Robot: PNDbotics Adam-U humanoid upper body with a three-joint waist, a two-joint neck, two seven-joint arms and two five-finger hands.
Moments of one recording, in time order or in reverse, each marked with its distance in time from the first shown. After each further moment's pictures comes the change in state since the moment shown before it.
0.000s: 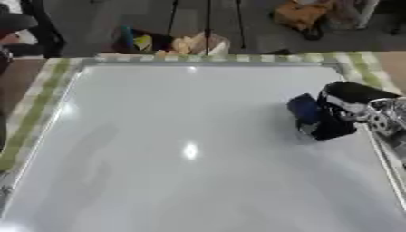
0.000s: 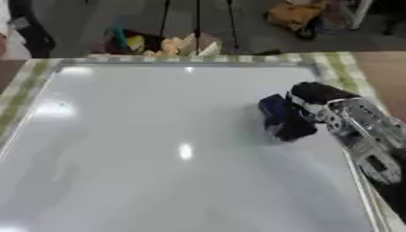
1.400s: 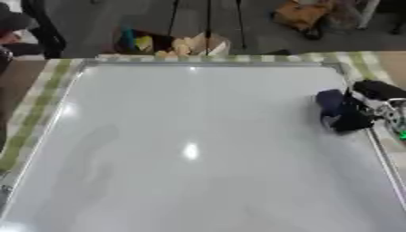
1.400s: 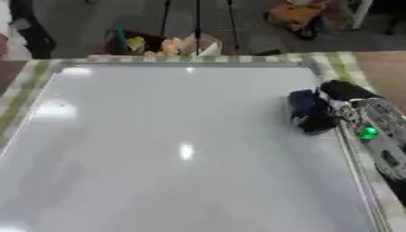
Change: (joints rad) left arm -0.005 0.000 0.000 0.000 0.000 0.000 0.000; right arm 0.004 0.000 -0.084 0.156 0.041 0.044 -0.086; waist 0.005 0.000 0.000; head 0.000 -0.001
